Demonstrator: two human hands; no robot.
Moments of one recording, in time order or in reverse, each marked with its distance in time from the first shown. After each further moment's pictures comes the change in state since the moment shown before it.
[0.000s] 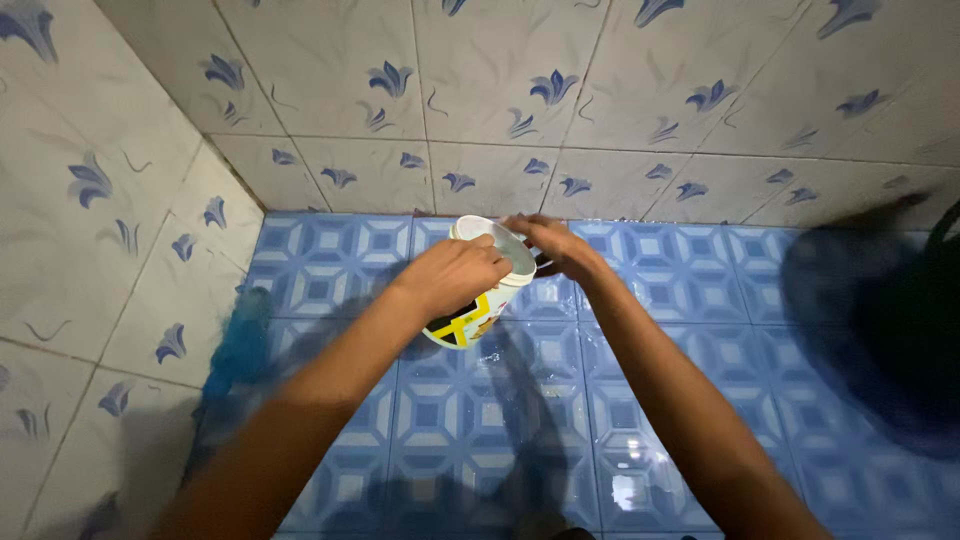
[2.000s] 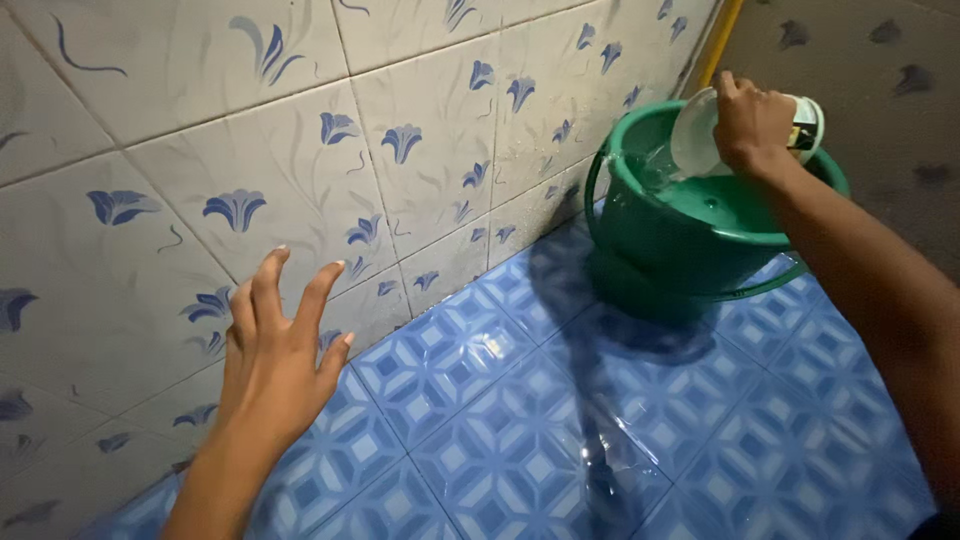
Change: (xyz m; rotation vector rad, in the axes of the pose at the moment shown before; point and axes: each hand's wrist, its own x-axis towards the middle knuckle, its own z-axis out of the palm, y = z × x) left_hand 0.211 0.074 -0.125 -0.127 0.183 -0.268; right_hand -0.318 0.111 -0.599 -1.565 1.547 0.098
